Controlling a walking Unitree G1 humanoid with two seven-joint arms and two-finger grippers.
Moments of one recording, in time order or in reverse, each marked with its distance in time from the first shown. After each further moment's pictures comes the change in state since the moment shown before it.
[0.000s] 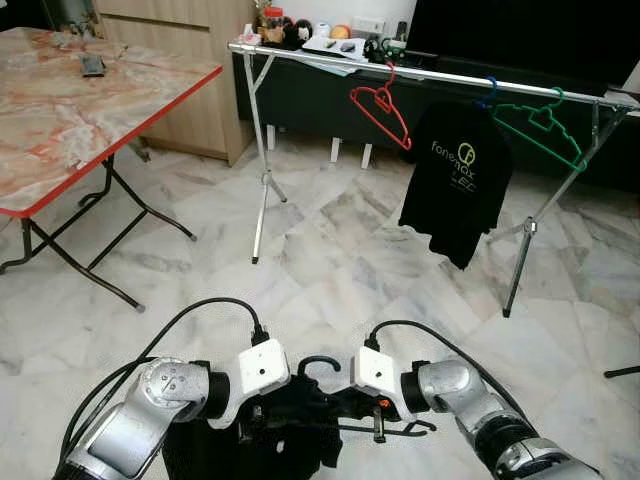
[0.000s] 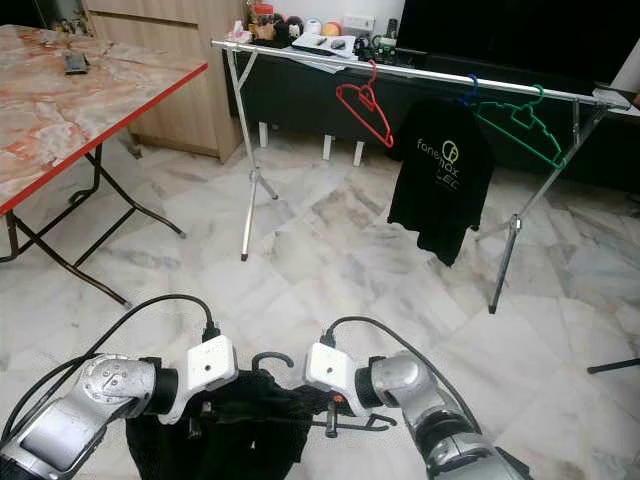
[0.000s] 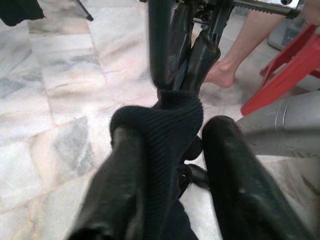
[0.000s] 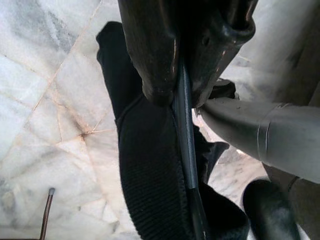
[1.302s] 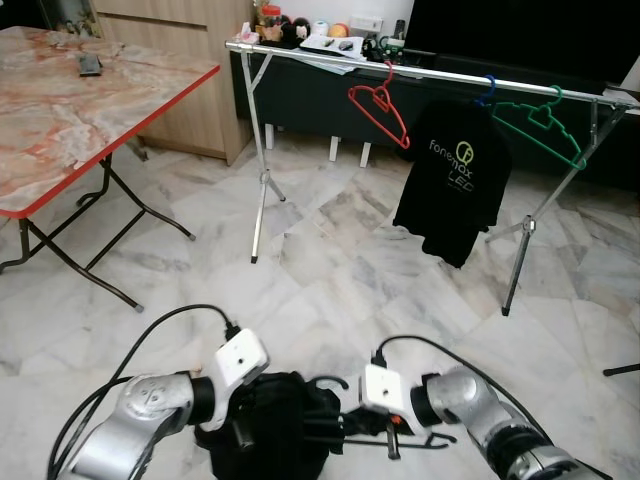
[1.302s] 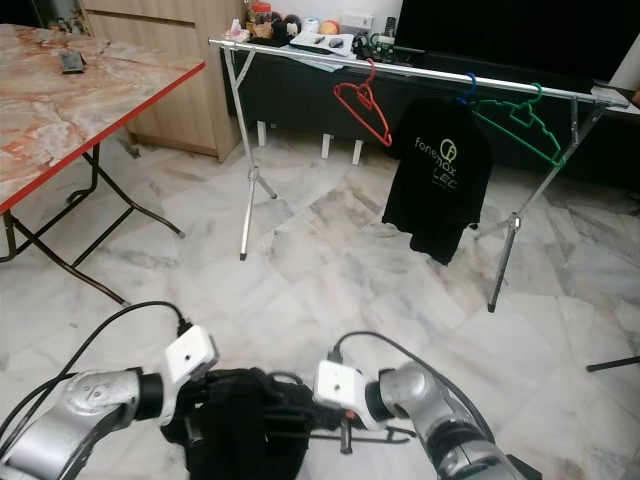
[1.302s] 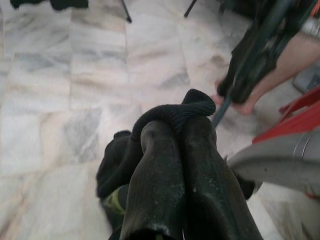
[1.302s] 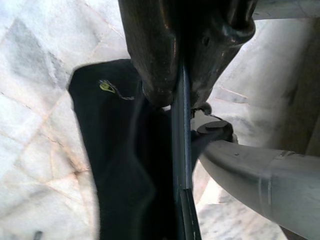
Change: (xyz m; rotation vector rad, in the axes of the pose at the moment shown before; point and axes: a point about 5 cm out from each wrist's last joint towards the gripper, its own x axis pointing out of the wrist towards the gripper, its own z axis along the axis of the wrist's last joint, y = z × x) left arm -0.016 0.000 -0.026 -0.192 -0.059 0.183; right arm -0.003 0.010 -0.026 -0.003 0.152 -0.002
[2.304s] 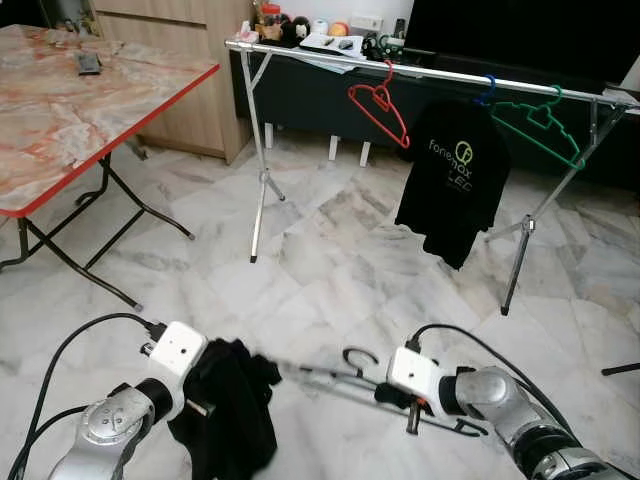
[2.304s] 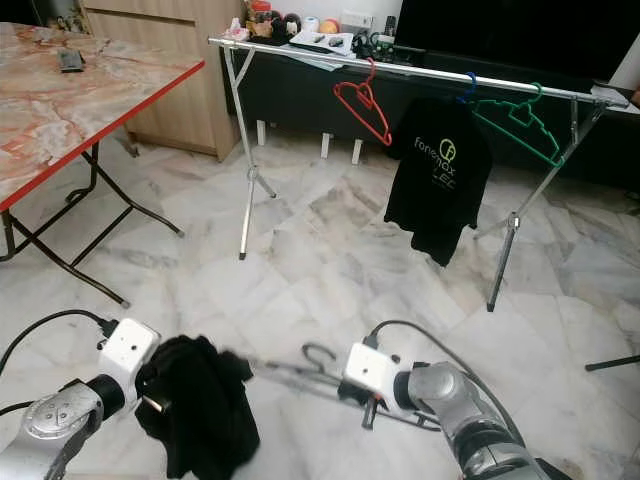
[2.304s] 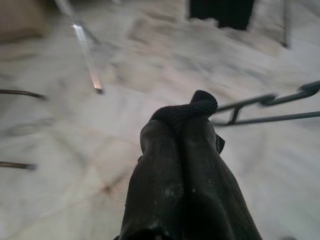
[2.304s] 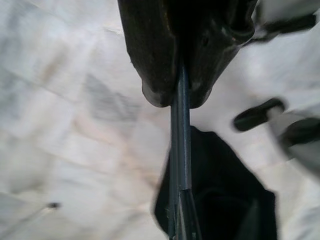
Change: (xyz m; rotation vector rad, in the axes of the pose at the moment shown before) left arm -0.035 0.039 -0.023 -0.081 -0.091 0.732; right arm -0.035 -0.026 -0.020 0.111 0.028 -0.415
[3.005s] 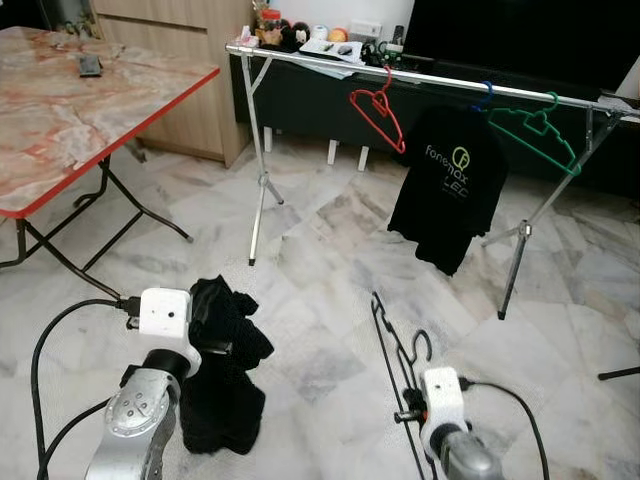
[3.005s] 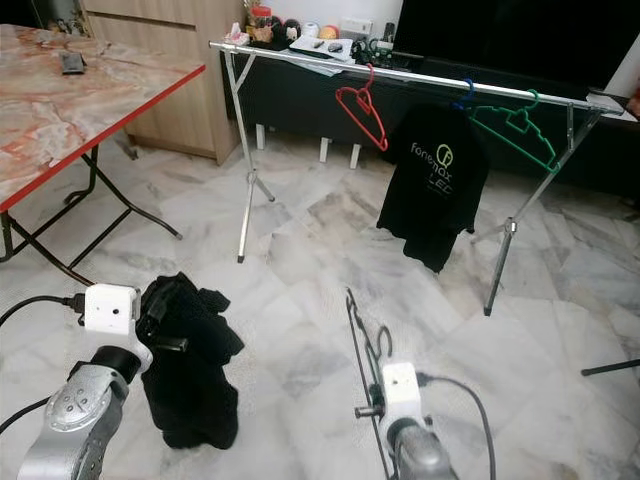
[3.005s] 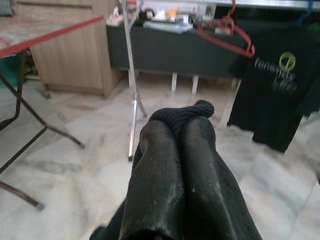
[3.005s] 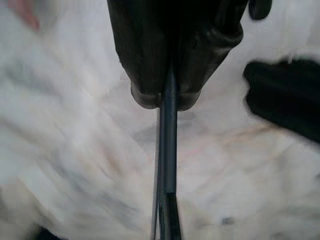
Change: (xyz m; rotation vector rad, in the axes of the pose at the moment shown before) left arm 0.002 -0.014 0.055 -0.235 -0.325 0.255; right arm 0.022 0.070 -0.070 0.920 0.015 -0.703
